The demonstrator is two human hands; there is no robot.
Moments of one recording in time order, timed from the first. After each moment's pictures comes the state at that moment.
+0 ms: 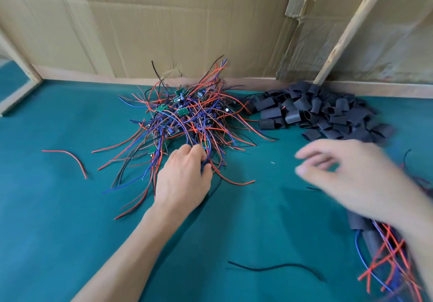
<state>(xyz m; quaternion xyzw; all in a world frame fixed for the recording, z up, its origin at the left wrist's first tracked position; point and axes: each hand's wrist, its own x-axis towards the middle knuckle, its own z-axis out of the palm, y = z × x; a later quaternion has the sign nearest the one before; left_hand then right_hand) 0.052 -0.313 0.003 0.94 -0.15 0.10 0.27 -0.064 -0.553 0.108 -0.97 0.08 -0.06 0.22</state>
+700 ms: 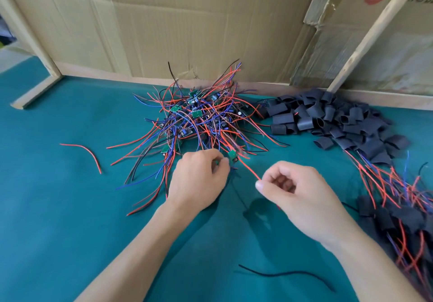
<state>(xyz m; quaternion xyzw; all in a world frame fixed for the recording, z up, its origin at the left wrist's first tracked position) 0.054 -0.312 0.009 0.91 -0.16 0.08 0.36 -0.045 -0.494 0.051 -0.89 0.04 -0.07 0.45</state>
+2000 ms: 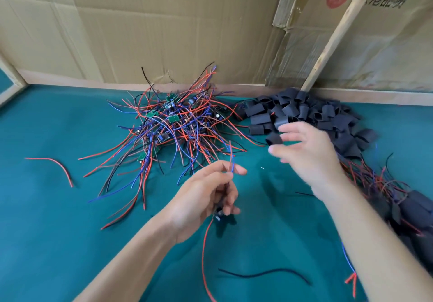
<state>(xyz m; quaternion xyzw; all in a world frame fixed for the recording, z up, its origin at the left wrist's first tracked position) 0.026 -0.334 0.017 0.54 -0.17 -0.36 0.74 0.002 -0.559 0.059 -0.82 0.23 -0.18 0.50</state>
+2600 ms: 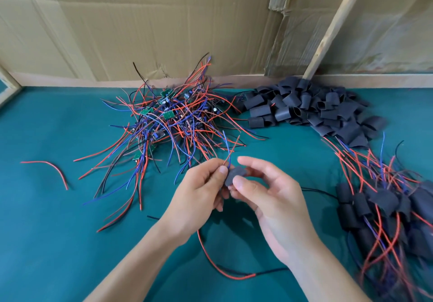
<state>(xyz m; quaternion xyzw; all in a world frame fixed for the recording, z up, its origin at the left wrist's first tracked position) 0.021 -0.337 0.014 0.71 -0.23 -0.16 0.64 -0.051 -0.475 0.022 -0.55 0.13 -0.10 0.82</state>
